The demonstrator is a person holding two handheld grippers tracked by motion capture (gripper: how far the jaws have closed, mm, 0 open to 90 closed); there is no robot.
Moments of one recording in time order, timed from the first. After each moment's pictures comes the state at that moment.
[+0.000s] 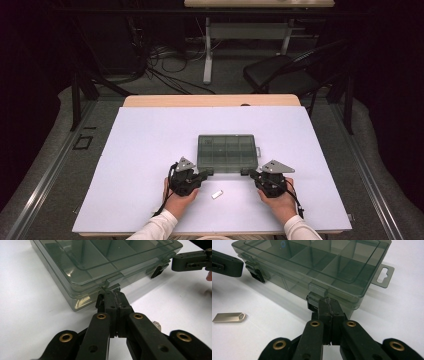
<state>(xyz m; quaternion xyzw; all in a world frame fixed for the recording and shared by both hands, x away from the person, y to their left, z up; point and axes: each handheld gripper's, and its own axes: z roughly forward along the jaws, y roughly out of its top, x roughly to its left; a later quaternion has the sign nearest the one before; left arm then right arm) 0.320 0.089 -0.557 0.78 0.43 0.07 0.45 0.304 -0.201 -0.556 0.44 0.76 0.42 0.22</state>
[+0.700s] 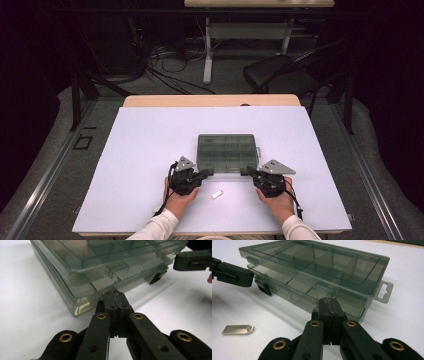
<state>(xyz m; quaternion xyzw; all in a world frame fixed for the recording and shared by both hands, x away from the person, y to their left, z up) 0.321 0.088 -0.554 0.77 0.43 0.08 0.46 0.302 -0.196 -0.550 0.43 0.75 0.45 0.24</state>
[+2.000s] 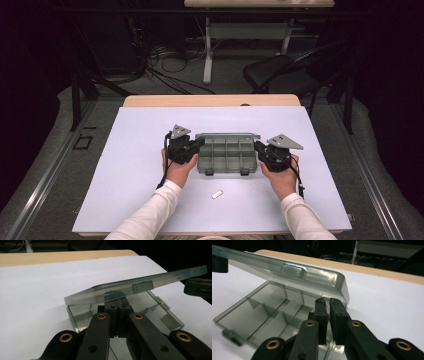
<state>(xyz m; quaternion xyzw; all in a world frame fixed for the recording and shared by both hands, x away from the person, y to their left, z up) 0.376 0.088 -0.484 0.73 0.46 0.14 0.49 0.349 -0.206 -0.499 0.47 0.70 0.46 0.28</state>
